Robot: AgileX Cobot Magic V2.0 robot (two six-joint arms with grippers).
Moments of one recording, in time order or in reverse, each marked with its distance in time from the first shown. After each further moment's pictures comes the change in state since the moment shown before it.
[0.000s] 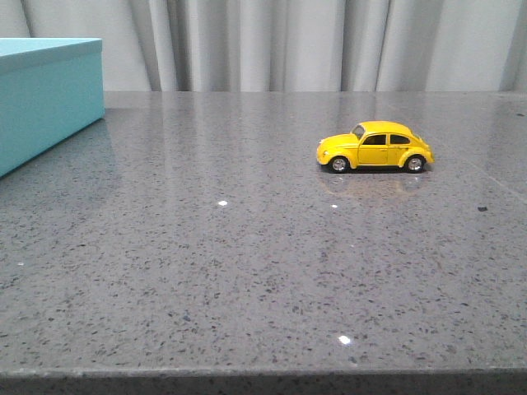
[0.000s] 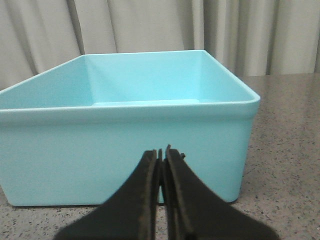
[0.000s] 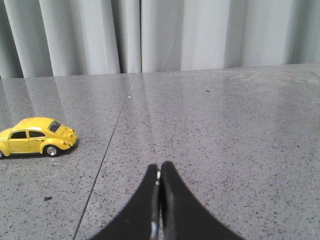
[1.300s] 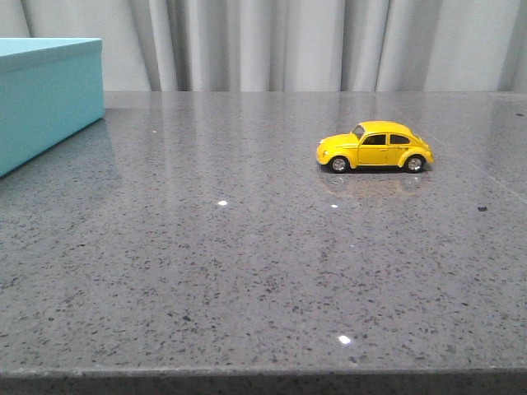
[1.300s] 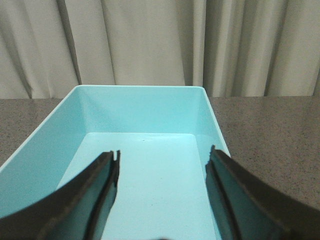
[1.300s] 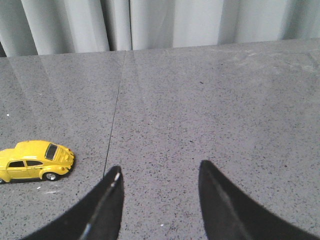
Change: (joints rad) left arm 0.000 0.498 -0.441 -0.047 0.038 0.000; right arm 0.000 0.443 -0.469 0.007 0.266 -0.004
